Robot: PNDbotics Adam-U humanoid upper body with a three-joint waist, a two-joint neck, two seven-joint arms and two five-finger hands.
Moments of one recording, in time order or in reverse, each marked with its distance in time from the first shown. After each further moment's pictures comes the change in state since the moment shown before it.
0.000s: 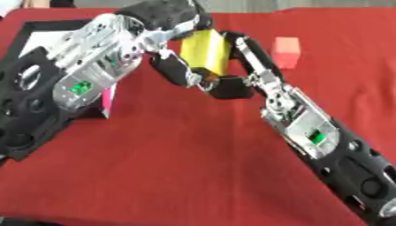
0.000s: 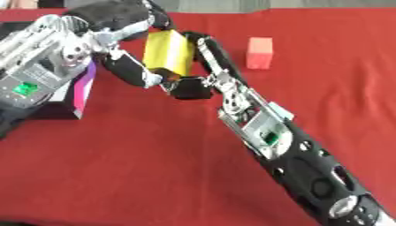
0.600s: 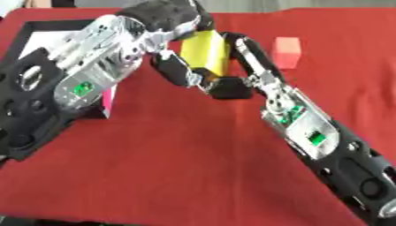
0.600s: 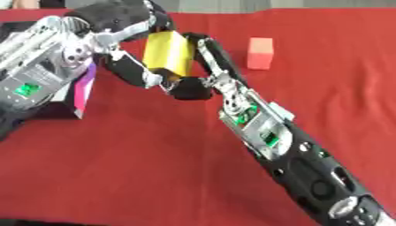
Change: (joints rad) left arm 0.006 0.000 0.000 -0.001 -0.022 -0.018 -0.003; right arm -0.001 0.002 0.001 0.008 0.046 0.013 0.022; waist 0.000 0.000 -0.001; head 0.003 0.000
